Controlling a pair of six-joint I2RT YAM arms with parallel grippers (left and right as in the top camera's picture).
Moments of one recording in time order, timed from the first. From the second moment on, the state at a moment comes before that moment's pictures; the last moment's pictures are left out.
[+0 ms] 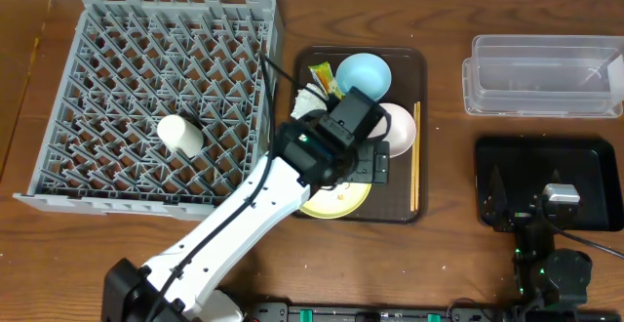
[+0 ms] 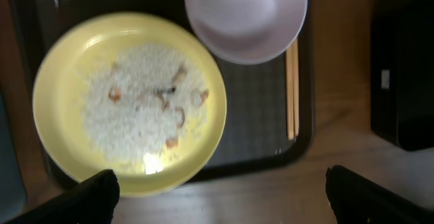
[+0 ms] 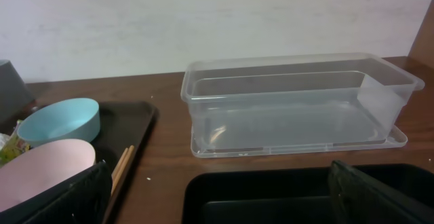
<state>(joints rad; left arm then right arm) -0.72 1.50 1.32 -0.98 0.00 -0.61 0.03 0.02 0.01 -0.07 0.05 0.10</state>
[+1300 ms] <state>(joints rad) -0.73 1.80 1.54 -0.82 -0.02 -0.22 0.03 0.02 0.01 -0.07 0.05 0.10</state>
